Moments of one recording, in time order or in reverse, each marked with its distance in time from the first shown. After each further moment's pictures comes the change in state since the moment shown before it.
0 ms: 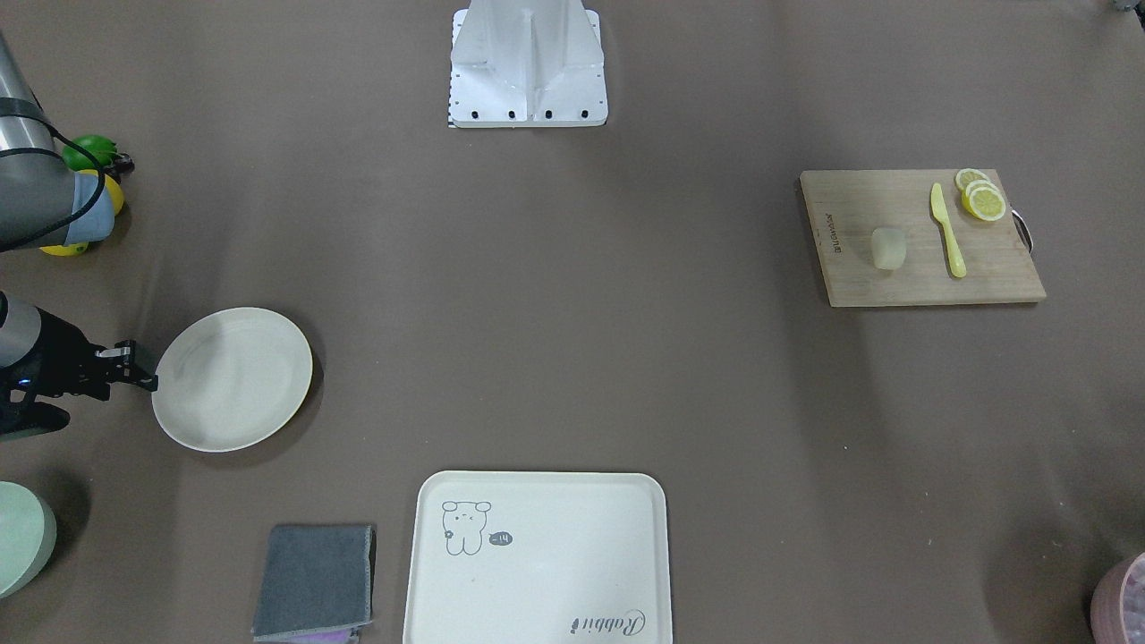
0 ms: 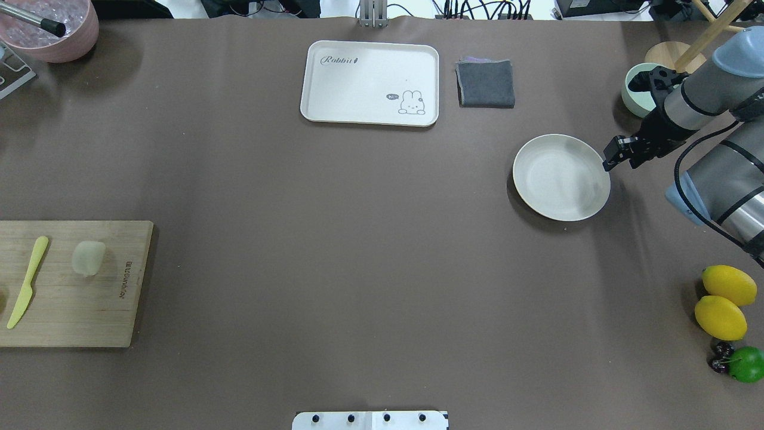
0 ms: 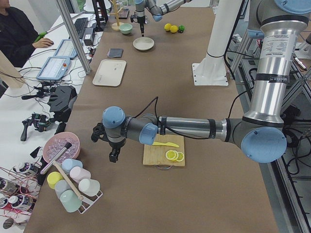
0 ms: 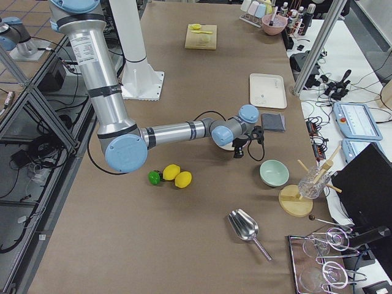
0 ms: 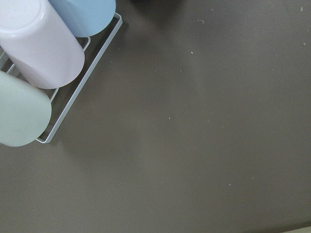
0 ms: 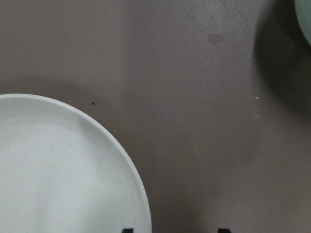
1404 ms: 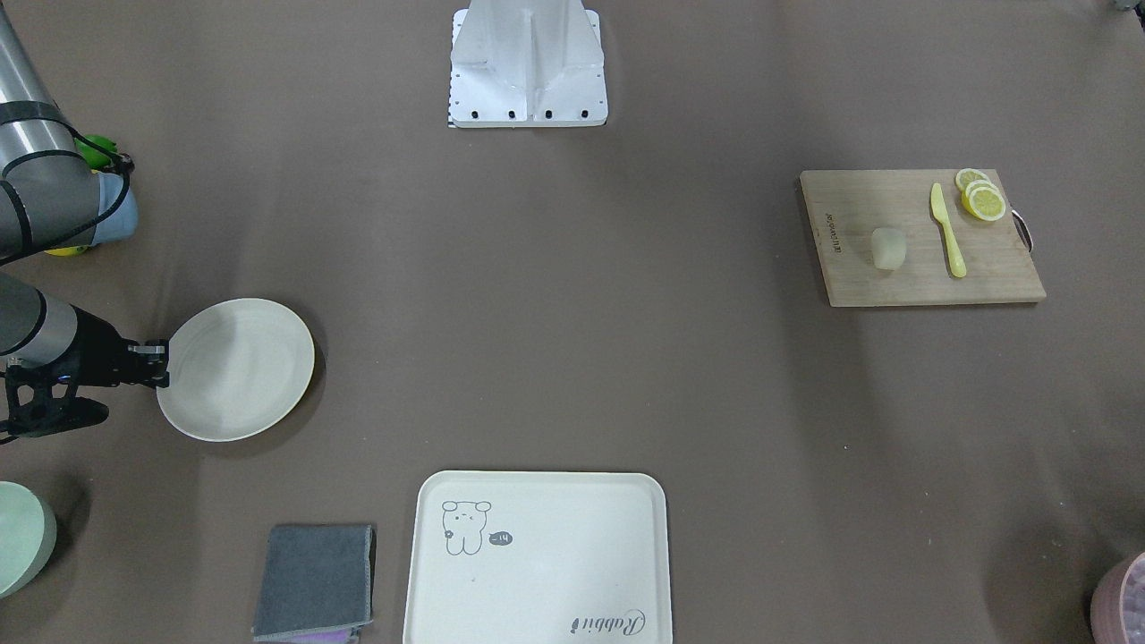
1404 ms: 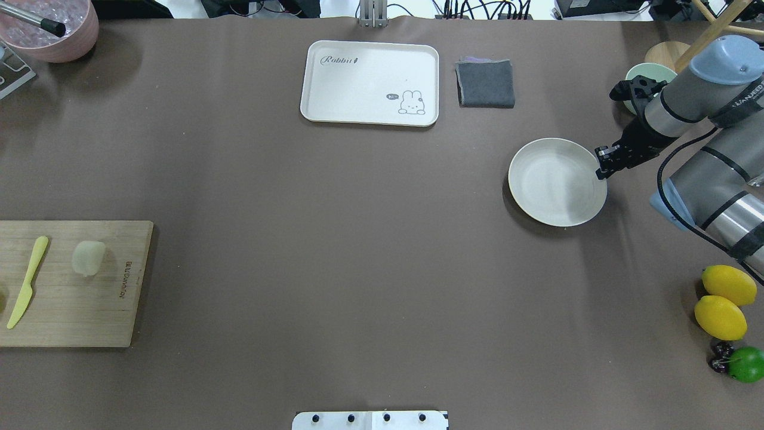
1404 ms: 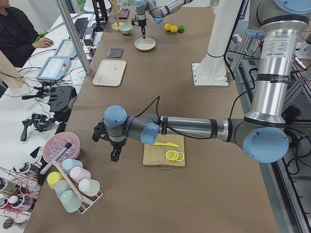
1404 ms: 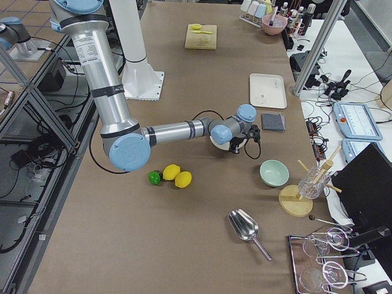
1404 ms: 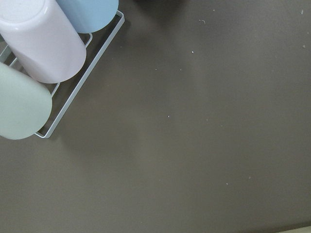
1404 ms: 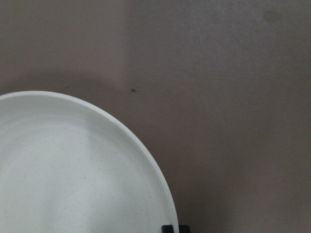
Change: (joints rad) left arm 0.000 0.010 -0.029 -0.004 -0.002 -0.061; right arm -0.039 0.027 0.004 0.000 0.032 0.057
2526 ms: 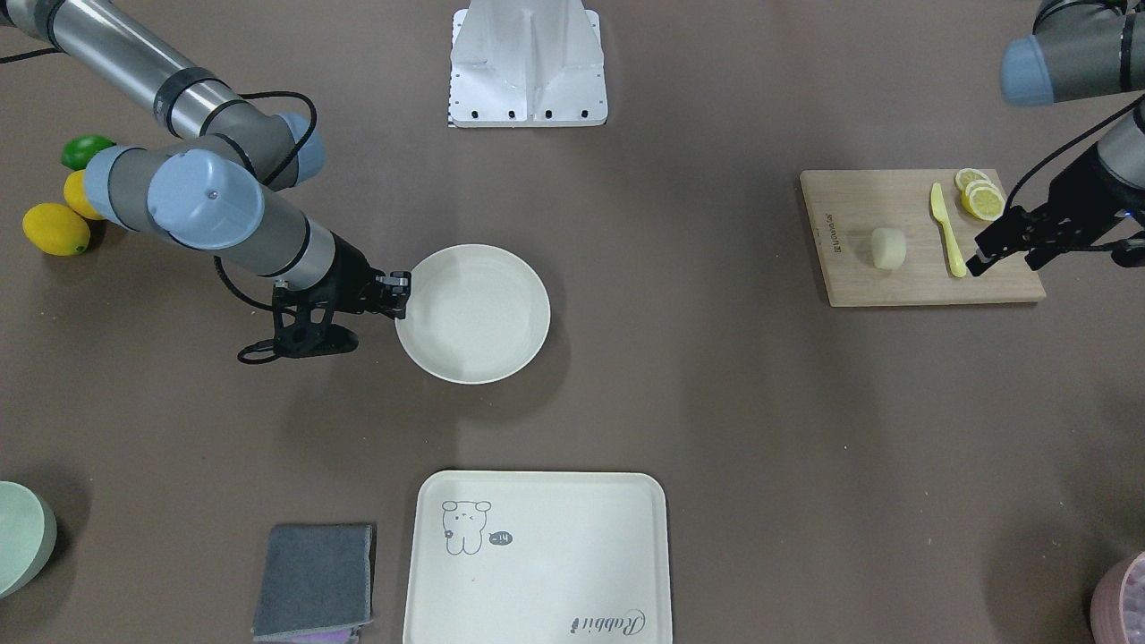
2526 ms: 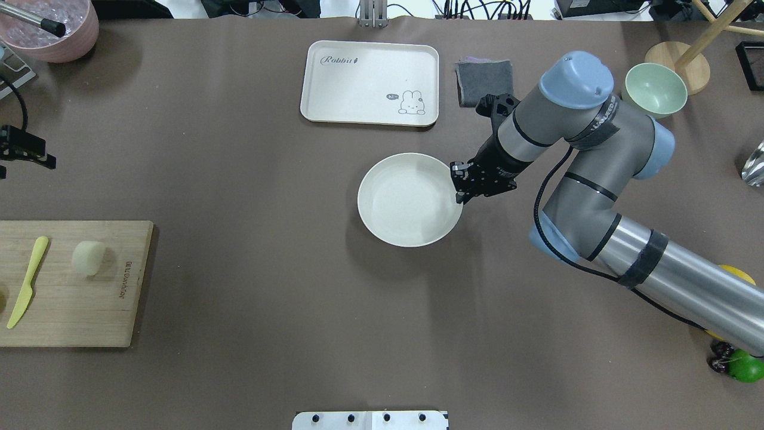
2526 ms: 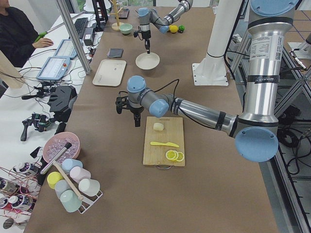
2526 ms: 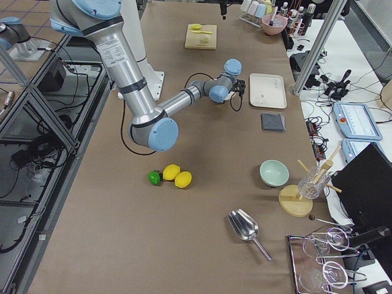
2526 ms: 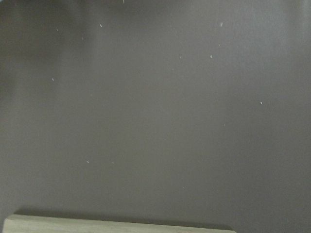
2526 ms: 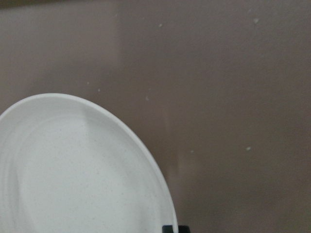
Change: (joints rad) left arm 0.360 0.106 -0.293 -0.148 0.083 -0.764; right arm -0.282 0.210 0.110 0.080 -0.044 0.591
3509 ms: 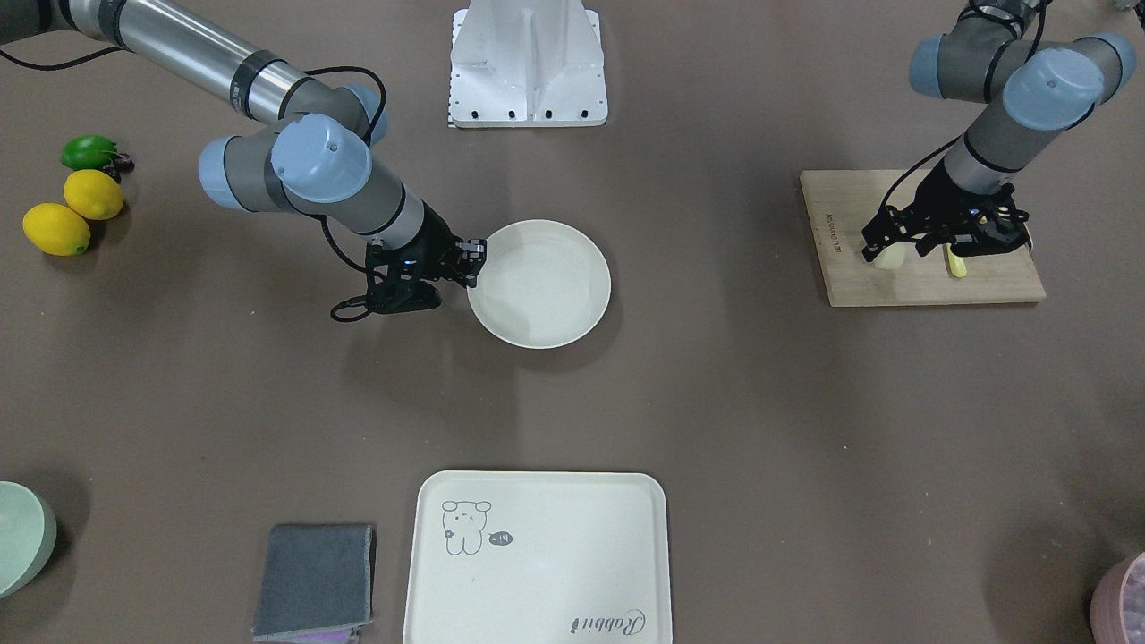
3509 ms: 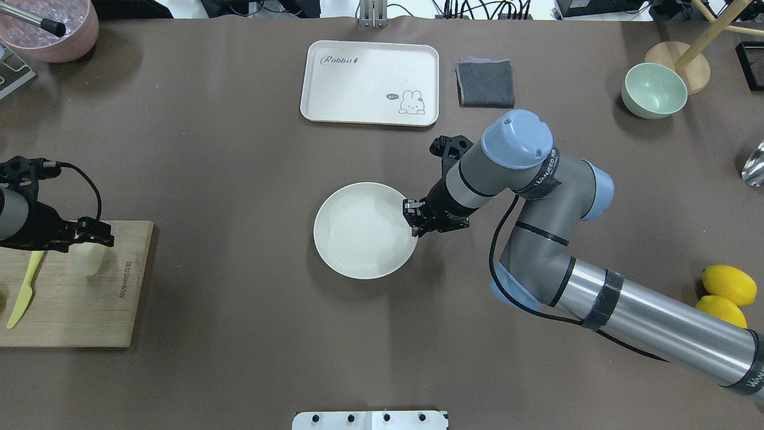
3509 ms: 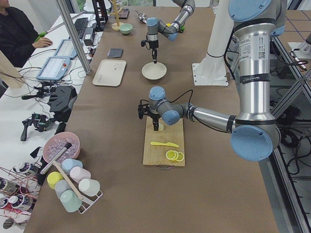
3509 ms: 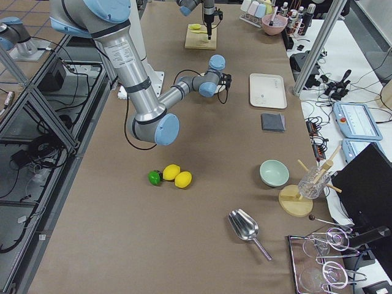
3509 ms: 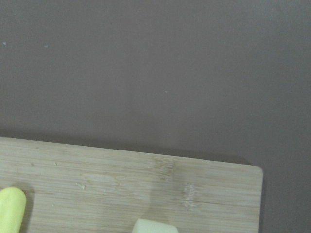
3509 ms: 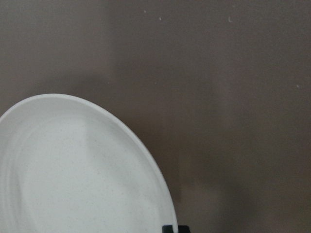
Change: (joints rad) left arm 0.310 0.085 0.032 -0.189 0.190 -0.199; right arm -0.127 0.043 -0.008 0.064 -0.114 0.141
